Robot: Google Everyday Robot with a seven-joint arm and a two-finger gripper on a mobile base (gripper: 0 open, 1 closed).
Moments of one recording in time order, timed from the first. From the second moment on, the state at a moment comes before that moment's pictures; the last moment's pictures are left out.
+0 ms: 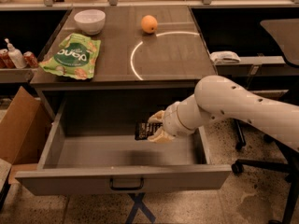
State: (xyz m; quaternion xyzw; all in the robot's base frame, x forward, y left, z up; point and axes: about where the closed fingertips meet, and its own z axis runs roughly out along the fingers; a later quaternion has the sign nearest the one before) arm 0.511 -0.026 0.700 -0.67 0.66 0.15 0.29
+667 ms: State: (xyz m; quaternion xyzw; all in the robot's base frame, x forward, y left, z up) arm 0.511 -0.026 0.718 -0.67 0.66 0.14 0.31
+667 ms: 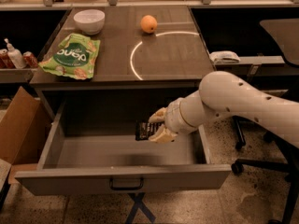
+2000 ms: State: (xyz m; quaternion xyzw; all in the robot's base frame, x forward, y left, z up) arm 0.571 -0.050 0.847 -0.69 0.62 0.06 0.37
